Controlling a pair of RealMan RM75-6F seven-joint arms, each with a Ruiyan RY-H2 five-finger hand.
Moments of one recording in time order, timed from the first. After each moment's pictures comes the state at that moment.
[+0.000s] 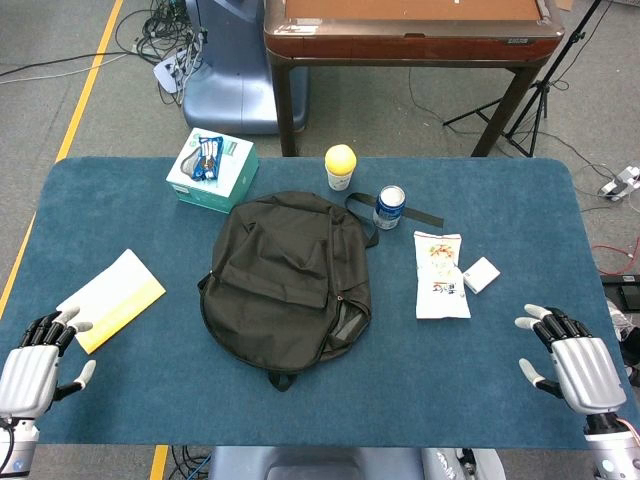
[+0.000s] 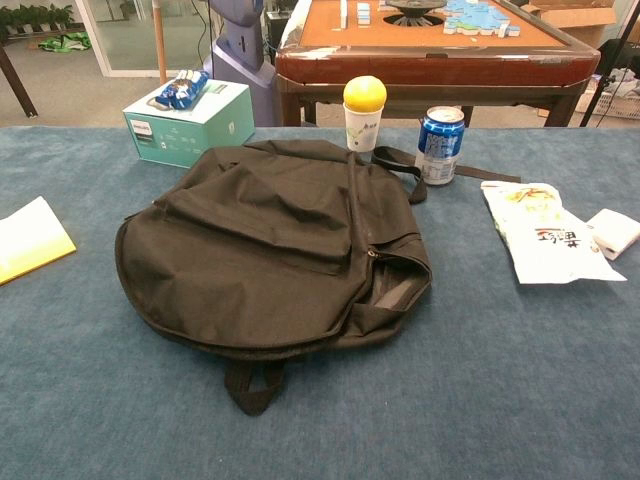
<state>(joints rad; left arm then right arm) -0.08 -1.16 -0.03 -1.68 1.48 1.49 0.13 0.05 -1.05 0.00 -1.76 -1.60 1.48 -0.11</state>
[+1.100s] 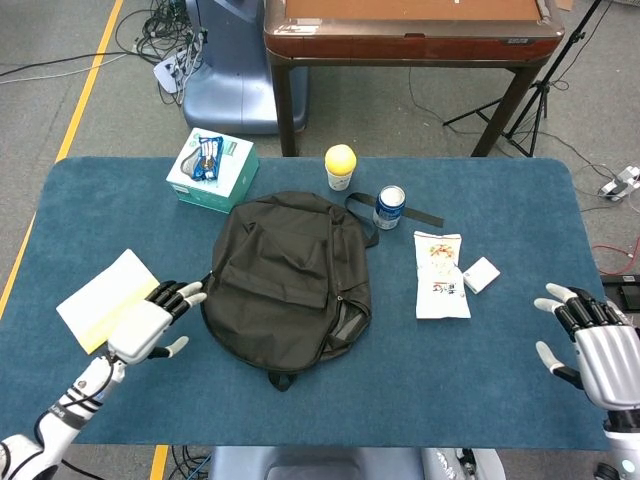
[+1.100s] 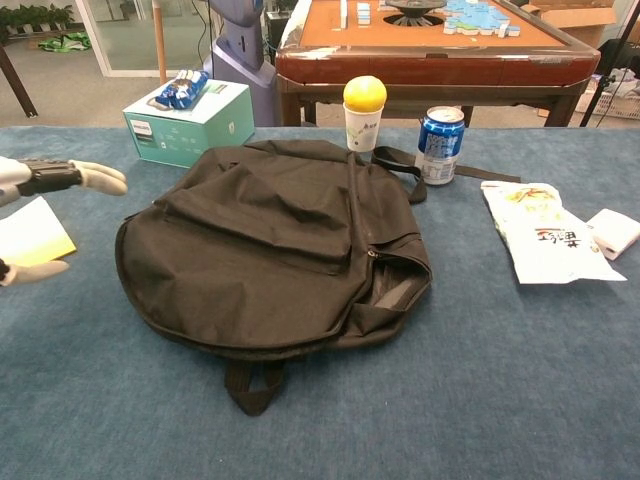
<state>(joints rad) -0.47 -1.37 -0.03 -1.29 1.77 1.21 -0.13 0.03 -0.95 0.05 -1.89 -1.62 1.57 -0.18</state>
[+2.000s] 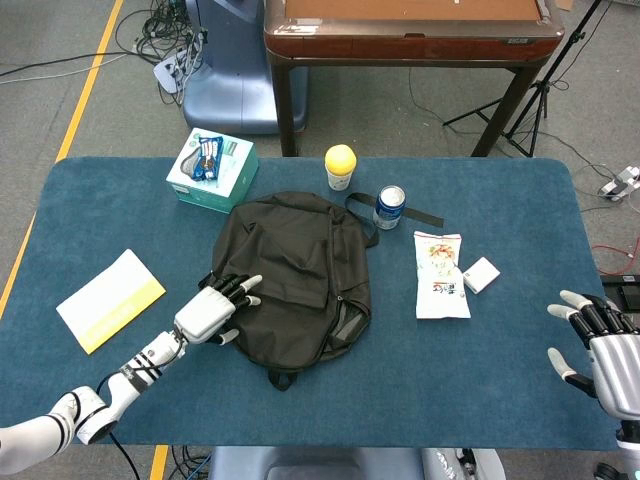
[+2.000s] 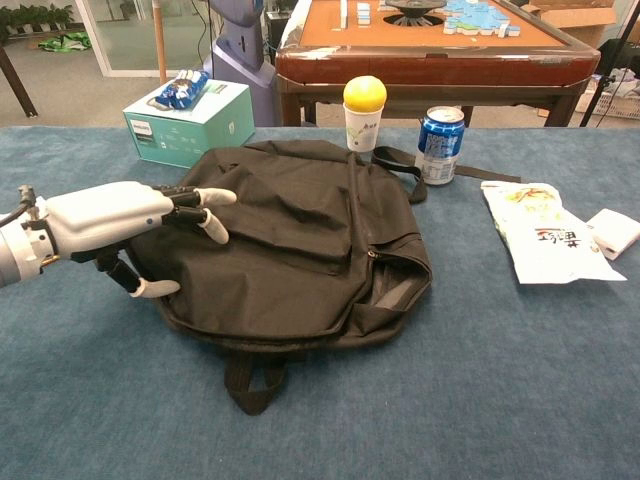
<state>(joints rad) -0.68 -1.60 -0.03 -1.07 1.71 1.05 -0.16 0.00 -0.94 0.04 -1.86 -1.62 1.60 -0.15</state>
